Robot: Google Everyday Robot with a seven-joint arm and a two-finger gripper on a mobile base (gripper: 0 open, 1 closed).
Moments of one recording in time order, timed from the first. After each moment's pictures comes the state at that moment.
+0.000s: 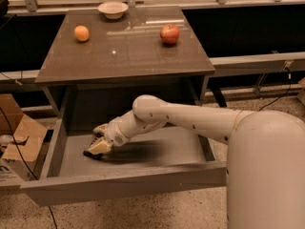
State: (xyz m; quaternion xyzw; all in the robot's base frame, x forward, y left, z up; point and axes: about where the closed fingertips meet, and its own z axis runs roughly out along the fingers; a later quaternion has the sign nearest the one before) arm 0.560 0.200 0.599 -0.61 0.64 0.38 0.27
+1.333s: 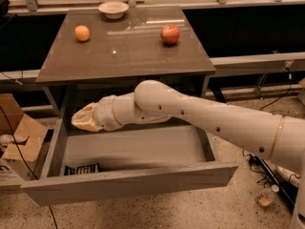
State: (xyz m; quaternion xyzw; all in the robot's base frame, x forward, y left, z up) arm 0.553 0.213 0.752 -0.61 0.57 0.33 0.45
